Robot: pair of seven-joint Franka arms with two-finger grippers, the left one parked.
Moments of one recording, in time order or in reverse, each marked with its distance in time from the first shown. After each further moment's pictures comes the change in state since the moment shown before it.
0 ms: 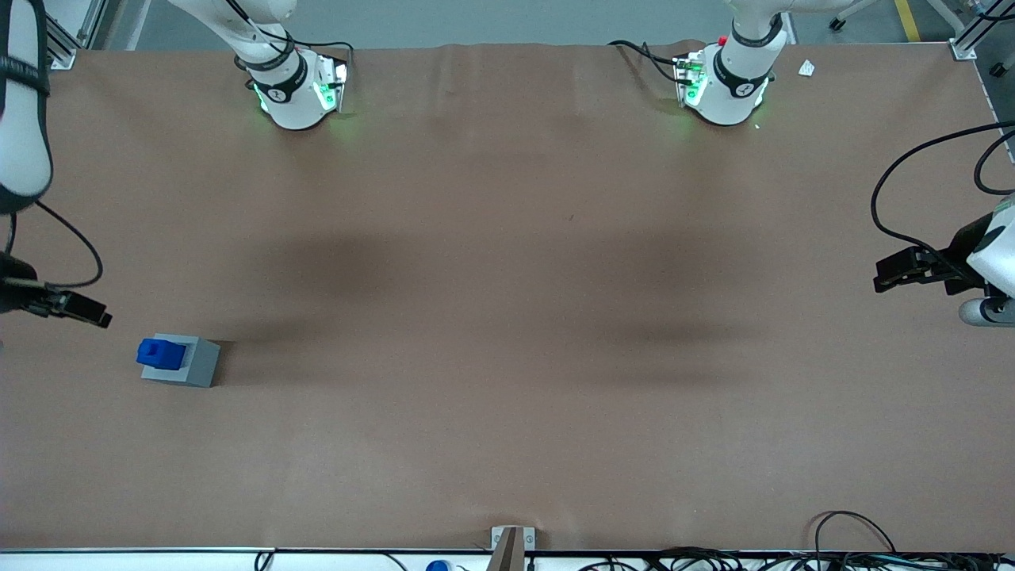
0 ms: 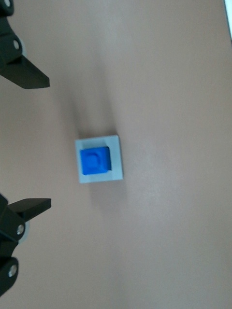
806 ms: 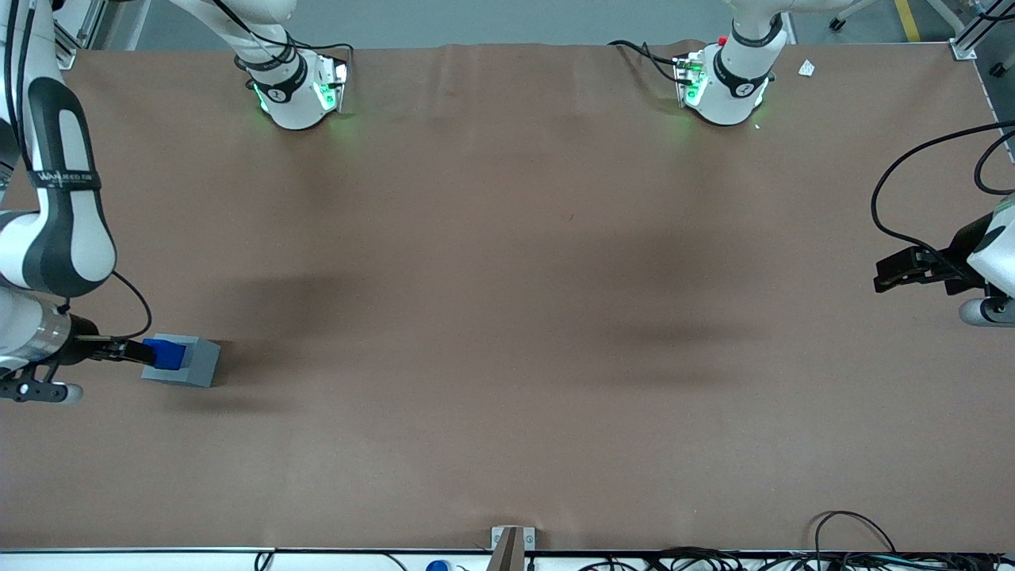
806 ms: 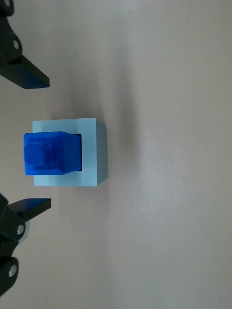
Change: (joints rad) arm -0.008 0.206 0.004 -0.001 -0.019 0.148 -0.078
